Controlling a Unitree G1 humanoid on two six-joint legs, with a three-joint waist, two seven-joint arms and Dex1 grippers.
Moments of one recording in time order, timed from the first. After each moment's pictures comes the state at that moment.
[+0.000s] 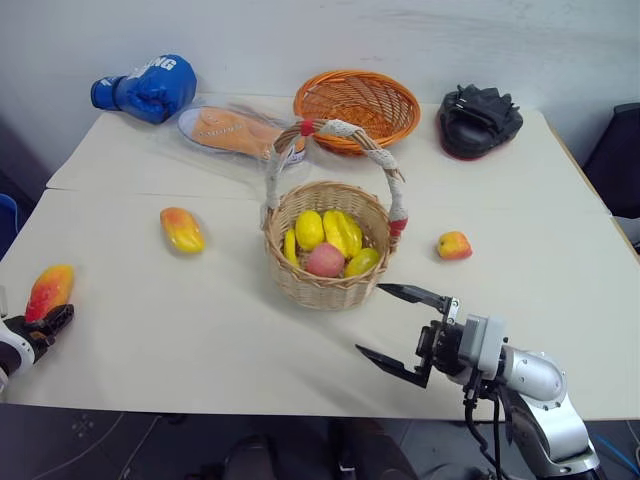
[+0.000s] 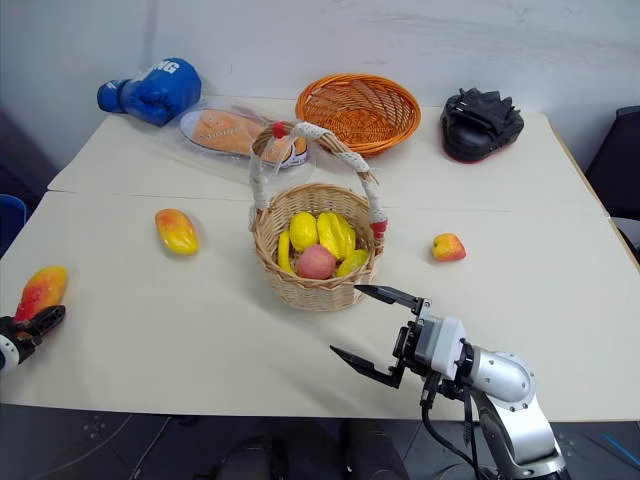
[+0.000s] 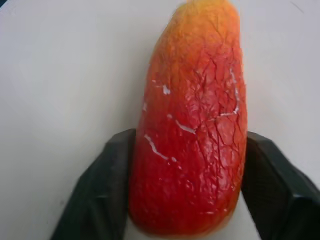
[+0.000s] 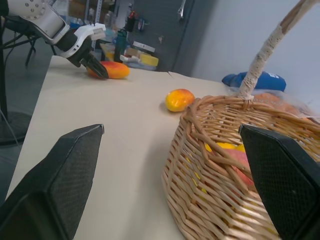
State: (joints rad) left arm 0.07 0.85 0.68 0.14 -0.63 0.77 -0.26; right arm 0.09 -0.50 0.05 -0.39 0.42 -0.24 0.96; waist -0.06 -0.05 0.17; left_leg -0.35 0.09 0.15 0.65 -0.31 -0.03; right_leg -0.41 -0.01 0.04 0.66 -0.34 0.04
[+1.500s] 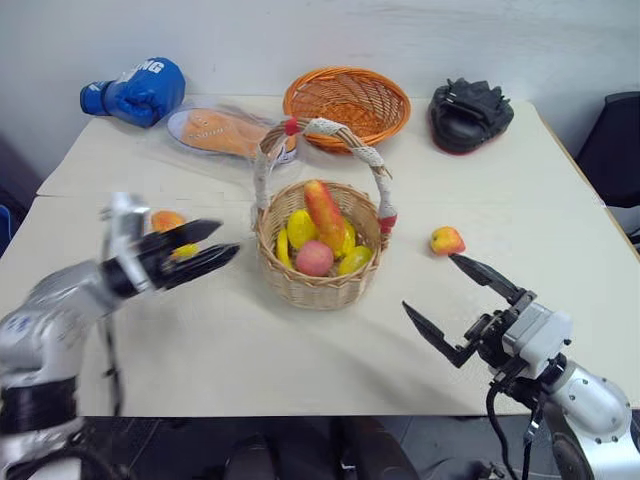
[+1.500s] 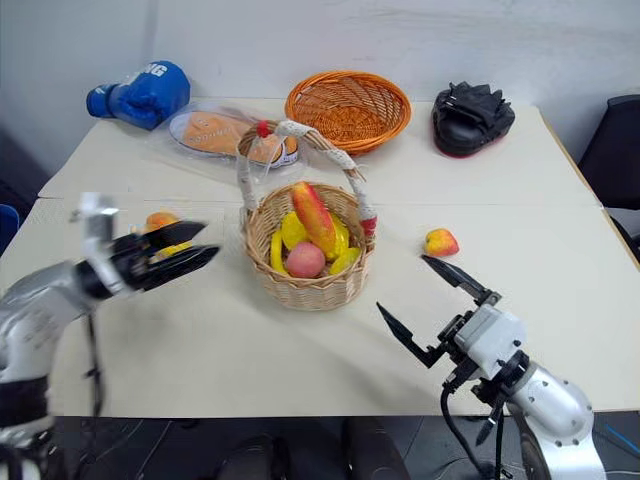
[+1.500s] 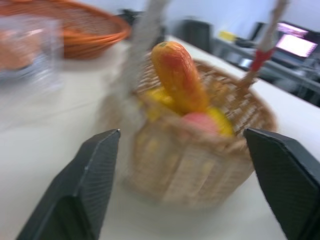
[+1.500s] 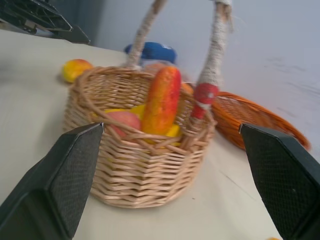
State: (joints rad) left arm -0.17 0.72 0.48 -0.14 -0.74 0.62 -0.87; right arm 0.20 -0.52 -0.13 -0.55 0.40 -0.18 0.75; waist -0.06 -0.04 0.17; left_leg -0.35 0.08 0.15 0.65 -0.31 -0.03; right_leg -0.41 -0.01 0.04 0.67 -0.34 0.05
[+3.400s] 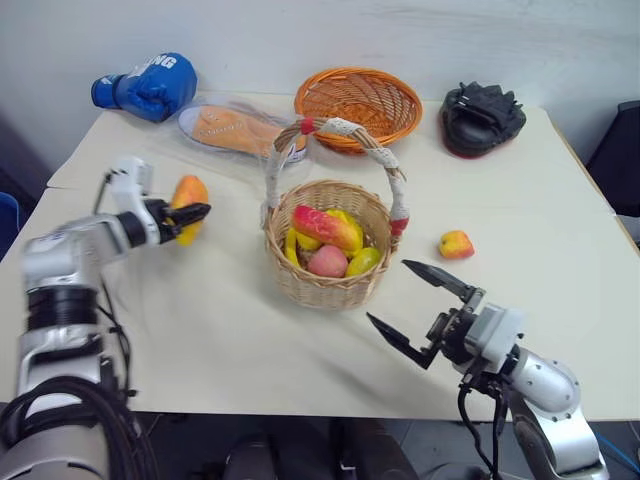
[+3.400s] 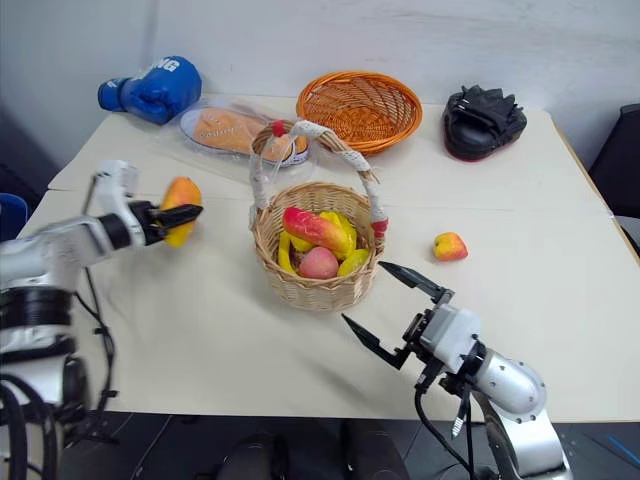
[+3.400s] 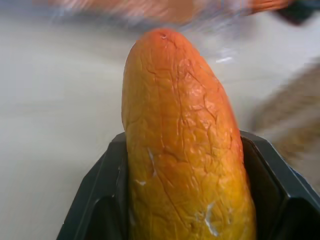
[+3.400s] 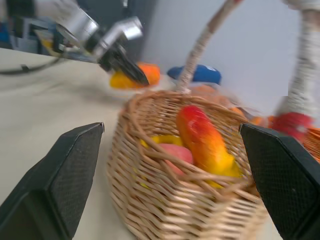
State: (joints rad) left arm -0.67 0.84 0.22 0.29 -0.49 0.72 -0.87; right arm 0.15 -0.47 -0.02 -0.50 0.35 -0.22 0.72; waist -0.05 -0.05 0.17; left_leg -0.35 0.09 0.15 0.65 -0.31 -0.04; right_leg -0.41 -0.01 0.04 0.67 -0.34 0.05
